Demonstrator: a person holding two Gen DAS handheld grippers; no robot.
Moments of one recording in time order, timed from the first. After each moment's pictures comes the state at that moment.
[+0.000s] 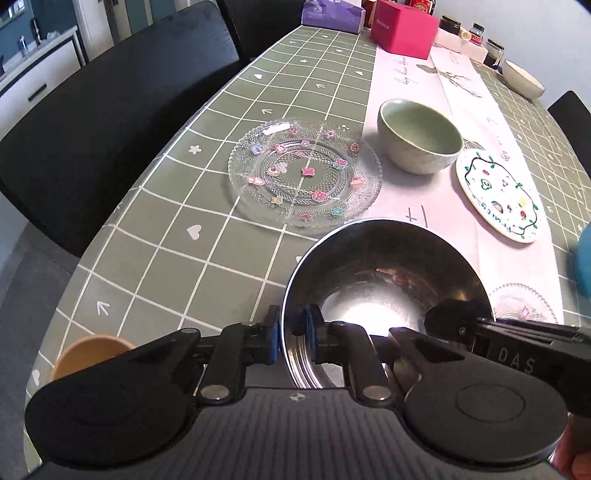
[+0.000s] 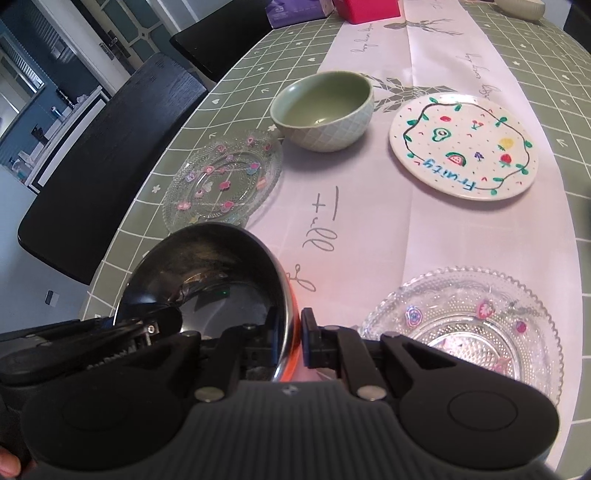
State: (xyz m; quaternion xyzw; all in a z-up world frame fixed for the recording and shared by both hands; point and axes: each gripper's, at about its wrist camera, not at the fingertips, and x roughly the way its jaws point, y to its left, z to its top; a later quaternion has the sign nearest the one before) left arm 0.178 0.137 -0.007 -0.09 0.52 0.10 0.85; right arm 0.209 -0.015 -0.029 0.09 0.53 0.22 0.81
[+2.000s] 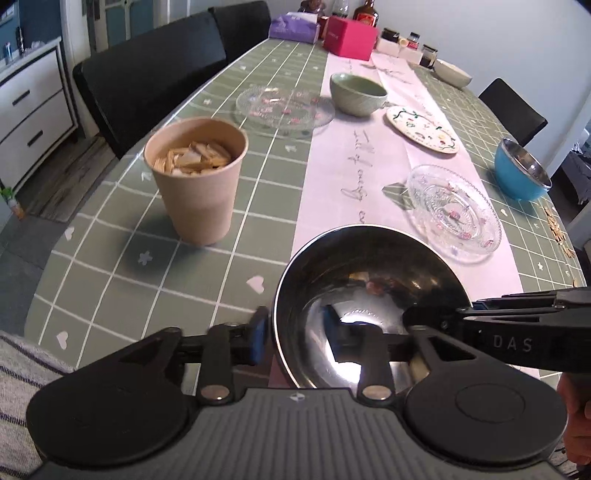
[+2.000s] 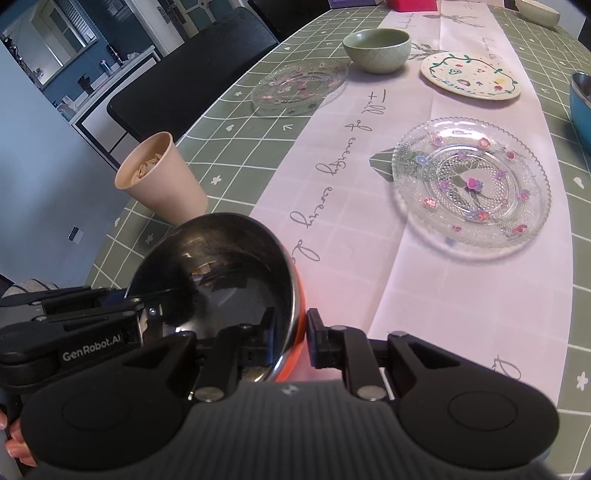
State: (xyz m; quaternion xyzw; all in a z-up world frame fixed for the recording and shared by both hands) left arm -0.006 0.128 -0.004 -0.08 0.46 0.02 0.88; right arm 0.035 -0.032 -0.019 0.04 0.52 0.28 0.81
